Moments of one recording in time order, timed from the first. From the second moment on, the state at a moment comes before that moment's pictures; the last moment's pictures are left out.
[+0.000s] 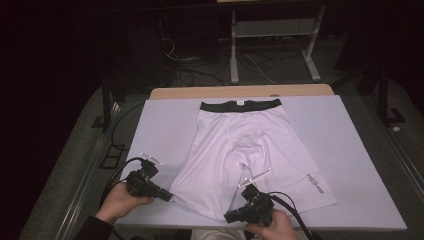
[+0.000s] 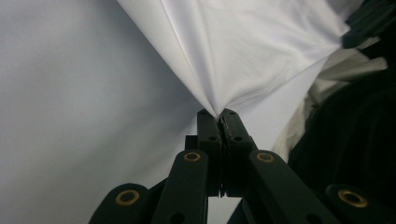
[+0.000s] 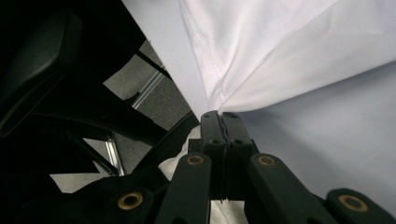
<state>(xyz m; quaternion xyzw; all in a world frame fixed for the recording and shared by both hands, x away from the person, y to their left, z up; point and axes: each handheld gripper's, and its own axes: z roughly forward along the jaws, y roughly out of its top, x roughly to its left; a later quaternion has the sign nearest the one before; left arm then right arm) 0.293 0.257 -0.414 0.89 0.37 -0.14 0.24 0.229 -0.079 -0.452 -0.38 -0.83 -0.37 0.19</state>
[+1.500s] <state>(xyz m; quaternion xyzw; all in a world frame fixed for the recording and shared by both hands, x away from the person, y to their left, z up) 0.312 0.238 -0.387 0.87 0.32 -0.06 0.37 0.245 -0.121 -0.395 -0.36 -0.84 -0.41 0.01</state>
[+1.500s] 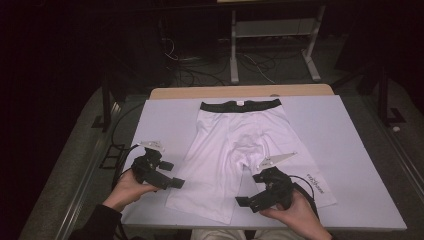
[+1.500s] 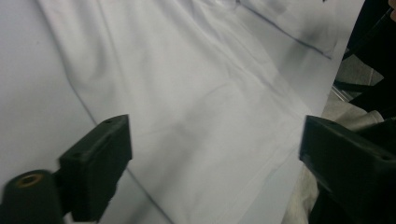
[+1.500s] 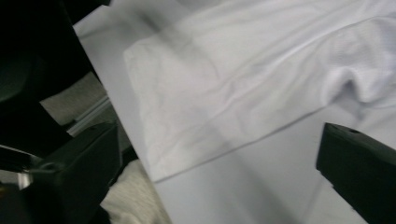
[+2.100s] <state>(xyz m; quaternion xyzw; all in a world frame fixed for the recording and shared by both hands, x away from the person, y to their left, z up) 0.317 0.221 -0.379 0.85 0.31 0.00 0.42 0.269 -0.190 -0.389 -0.41 -0.81 -0.43 0.00</state>
